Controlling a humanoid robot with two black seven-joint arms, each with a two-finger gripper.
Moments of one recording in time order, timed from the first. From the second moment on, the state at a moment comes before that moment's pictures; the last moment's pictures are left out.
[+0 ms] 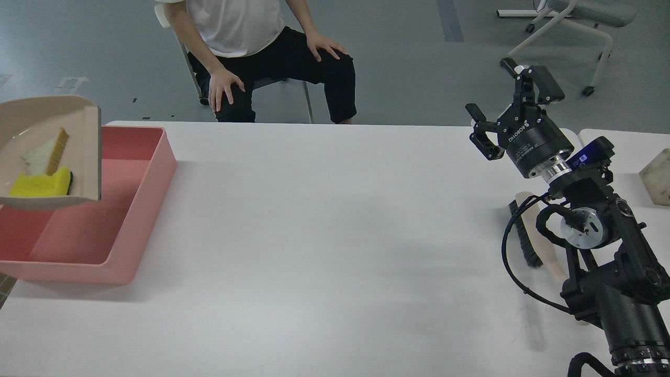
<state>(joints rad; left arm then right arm) 0.22 0.91 -1.71 -0.85 0.75 -0.49 -0.49 0.46 0.00 1.58 1.07 -0.97 0.49 -0.01</state>
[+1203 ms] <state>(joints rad) 0.11 1.04 -1.65 -0.79 1.02 -0.49 -0.49 0.46 0.00 1.58 1.07 -0.97 0.49 0.02</state>
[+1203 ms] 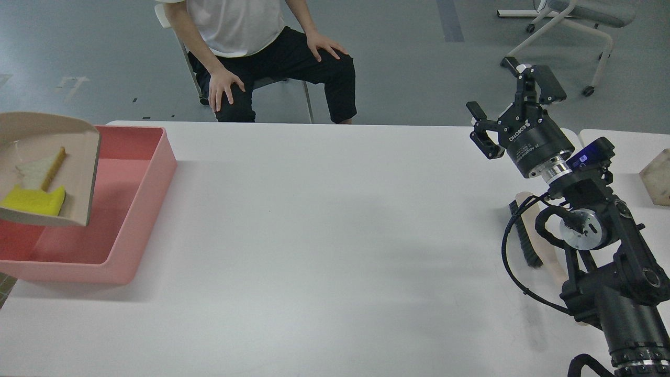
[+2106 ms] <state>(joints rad) 0.08 1.16 -1.64 -0.89 1.18 -0.44 -0.49 0.43 0.00 1.57 1.08 -0.97 0.49 0.02</state>
